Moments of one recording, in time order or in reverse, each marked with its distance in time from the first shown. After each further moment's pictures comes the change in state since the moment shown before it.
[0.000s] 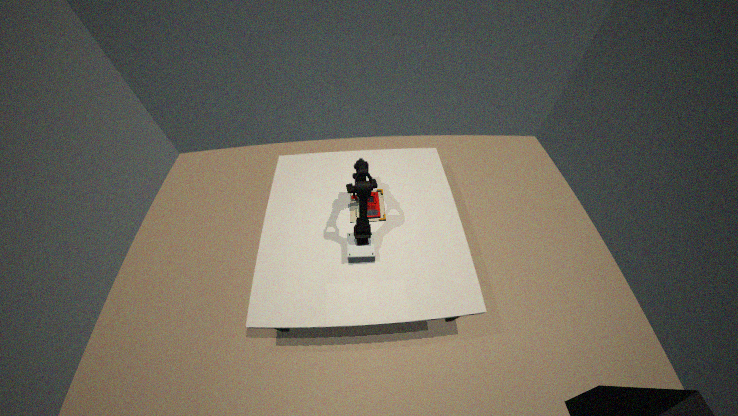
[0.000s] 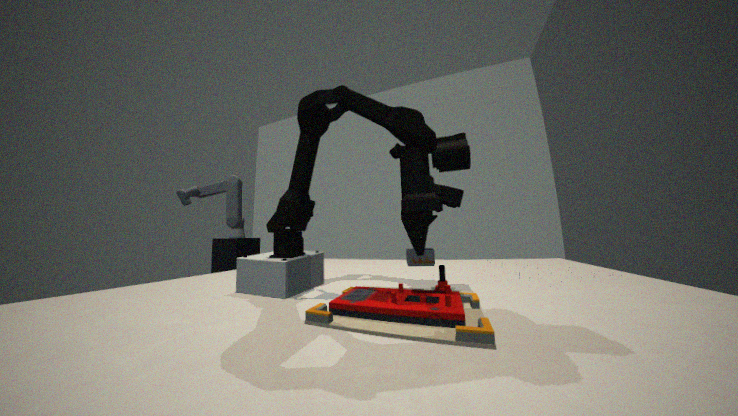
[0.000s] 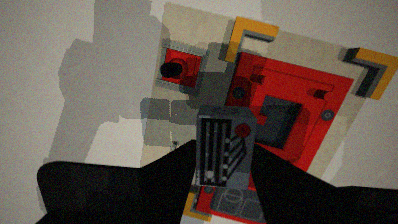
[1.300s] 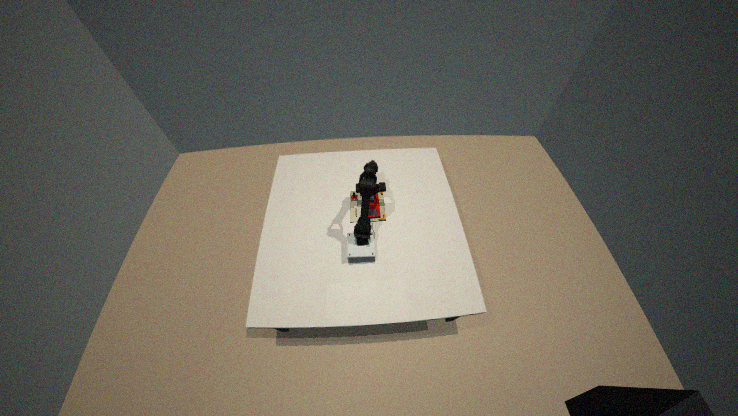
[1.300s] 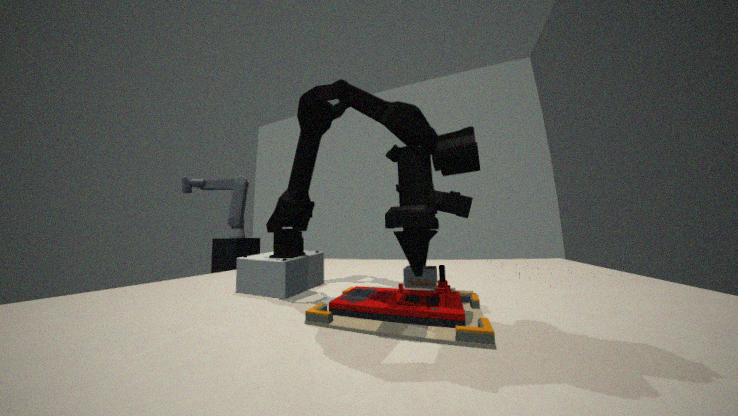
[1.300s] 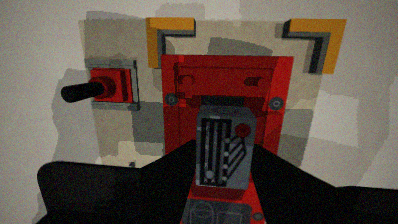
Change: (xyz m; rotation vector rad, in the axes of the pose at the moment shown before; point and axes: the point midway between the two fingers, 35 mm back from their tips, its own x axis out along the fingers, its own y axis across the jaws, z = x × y) arm 0.025 -0.057 -0.005 0.210 -0.001 -0.009
